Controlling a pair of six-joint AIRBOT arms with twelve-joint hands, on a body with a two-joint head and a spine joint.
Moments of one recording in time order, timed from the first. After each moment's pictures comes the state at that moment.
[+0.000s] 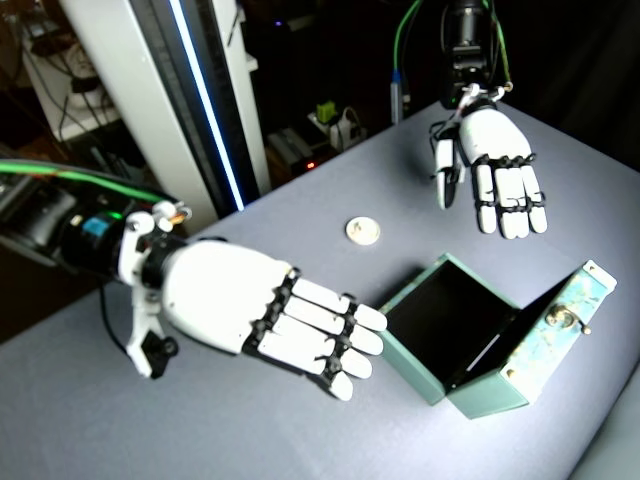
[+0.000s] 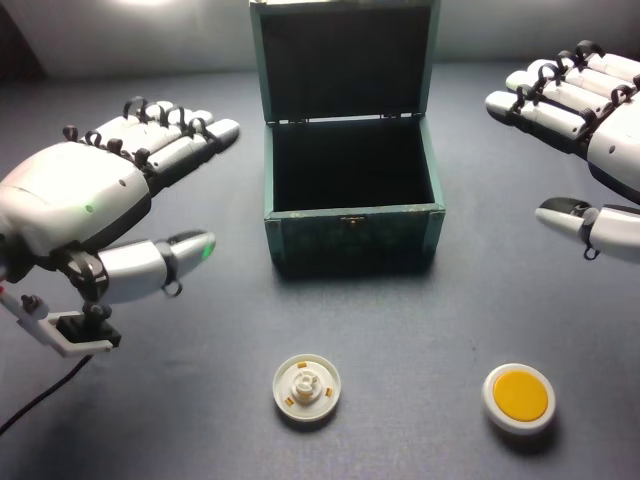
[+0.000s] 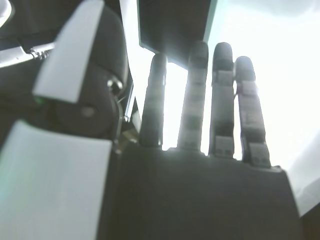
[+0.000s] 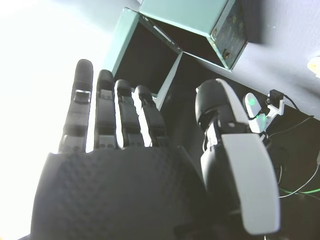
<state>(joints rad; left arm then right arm) 0.83 -1.02 1.17 -0.11 -0.96 0.84 -0.66 -0.90 0.98 0.25 0.70 -1.37</state>
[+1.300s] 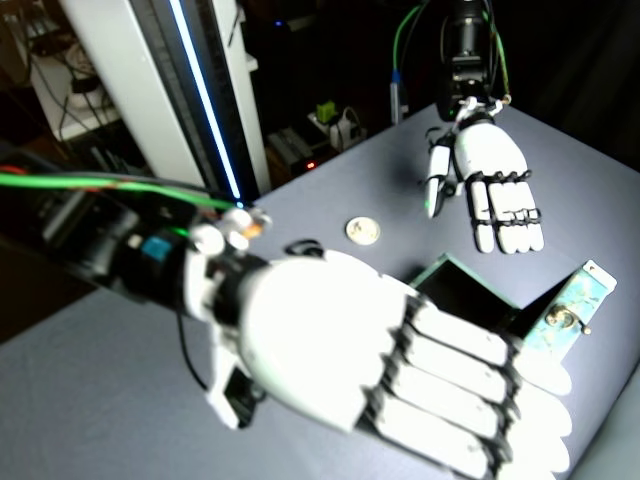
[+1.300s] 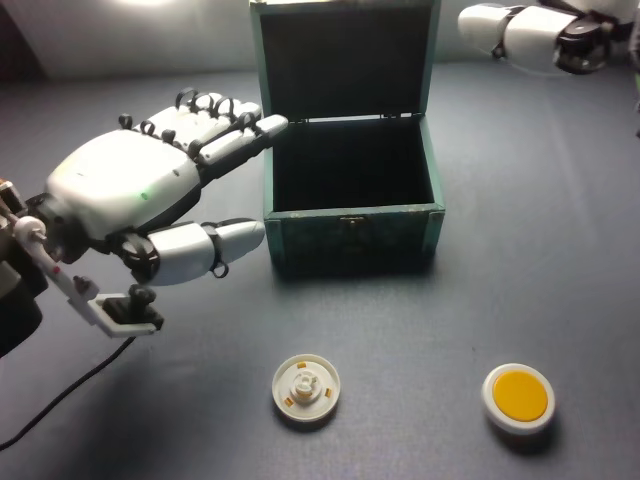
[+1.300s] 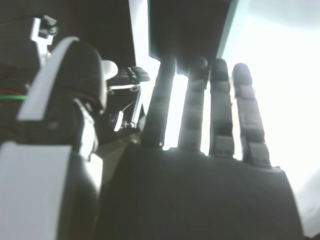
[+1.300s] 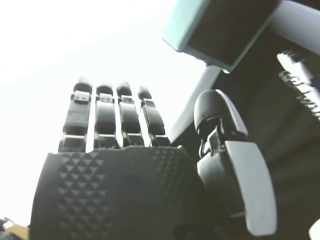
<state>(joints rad) 0.73 -1.11 1.25 -0.03 -0.88 0.83 -0.32 -1.17 1.35 0.38 0.54 -1.37</state>
